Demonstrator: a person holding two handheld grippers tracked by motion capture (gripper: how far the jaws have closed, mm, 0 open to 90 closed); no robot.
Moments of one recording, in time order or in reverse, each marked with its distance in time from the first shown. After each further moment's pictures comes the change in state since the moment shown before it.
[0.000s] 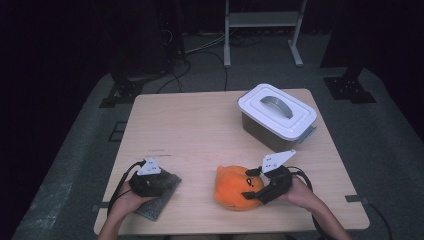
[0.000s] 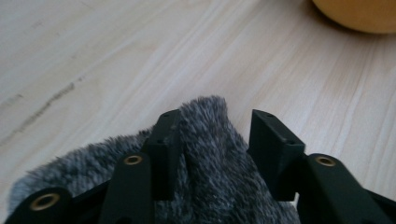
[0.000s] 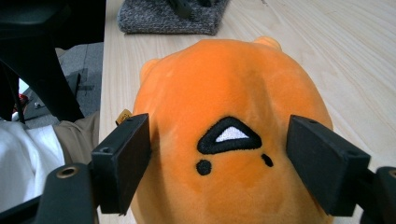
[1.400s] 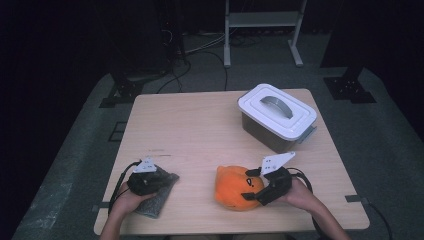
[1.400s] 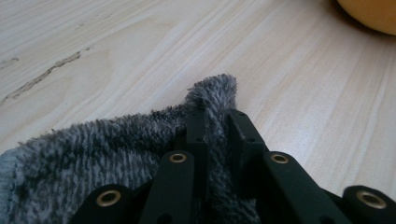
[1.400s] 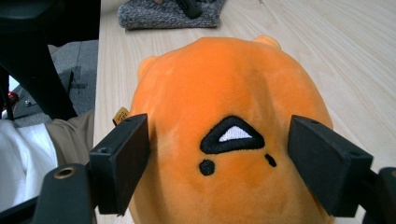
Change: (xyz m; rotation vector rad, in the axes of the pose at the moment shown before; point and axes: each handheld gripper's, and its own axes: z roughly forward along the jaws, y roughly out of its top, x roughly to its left) left arm 0.015 -0.014 0.005 -0.031 -0.028 -0.100; right arm 0.003 -0.001 0.001 0.004 -0.022 -0.012
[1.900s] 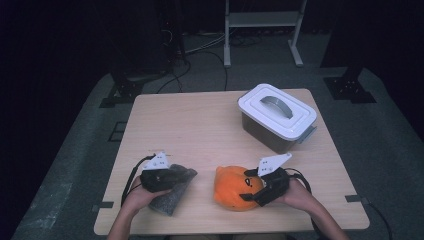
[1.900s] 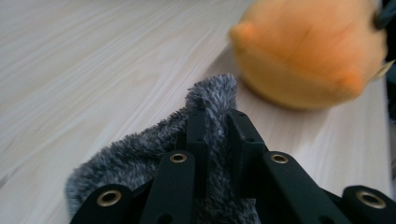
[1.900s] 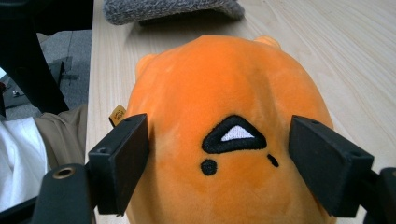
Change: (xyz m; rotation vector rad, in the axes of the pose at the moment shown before) left arm -0.037 0.051 0.003 -0.140 -0.138 0.110; right arm 0.005 0.004 0.005 0.027 -0.026 -0.030
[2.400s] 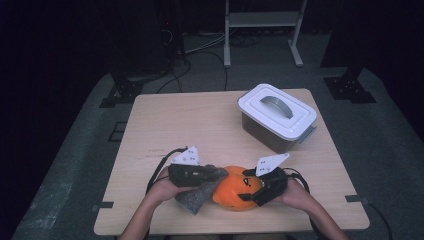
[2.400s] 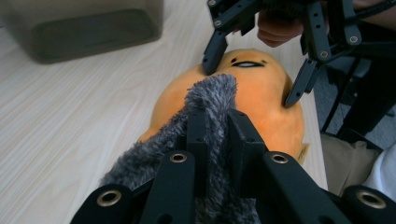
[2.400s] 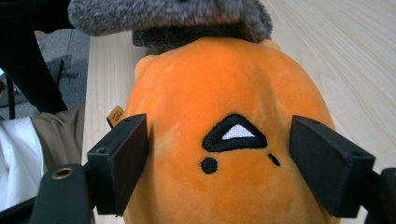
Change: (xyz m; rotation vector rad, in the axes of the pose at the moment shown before) left arm -0.038 0.069 0.044 -0.007 -0.187 0.162; right arm -0.001 0.002 0.004 0.004 0.001 -0.009
